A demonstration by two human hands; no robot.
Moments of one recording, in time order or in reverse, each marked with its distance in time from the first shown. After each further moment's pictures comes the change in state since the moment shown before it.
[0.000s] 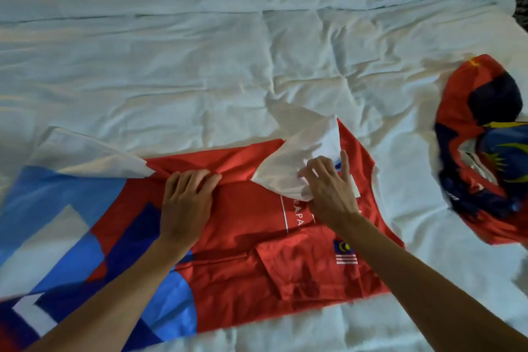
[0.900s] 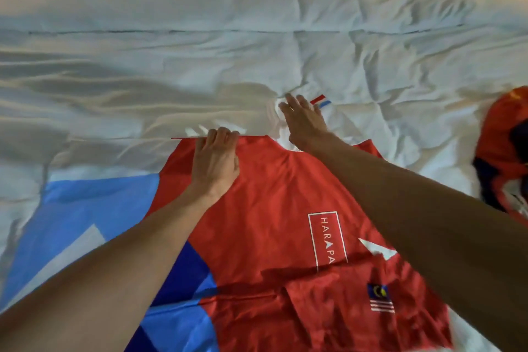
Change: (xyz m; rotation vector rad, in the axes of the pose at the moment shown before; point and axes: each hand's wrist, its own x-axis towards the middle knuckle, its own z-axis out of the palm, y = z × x) left_hand 0.126 -0.041 0.011 0.072 -0.245 -0.142; right_hand 0.229 -0.037 -0.015 0.037 -0.260 -0.002
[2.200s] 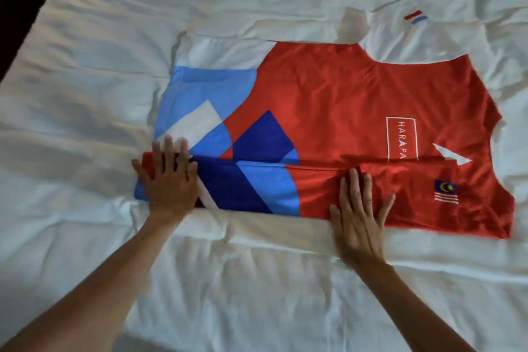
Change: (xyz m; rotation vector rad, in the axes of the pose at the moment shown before) left_hand -0.355 -0.149 -0.025 0.132 -0.064 -0.527; right_hand -0.371 -0.142 0.136 0.200 0.158 0.073
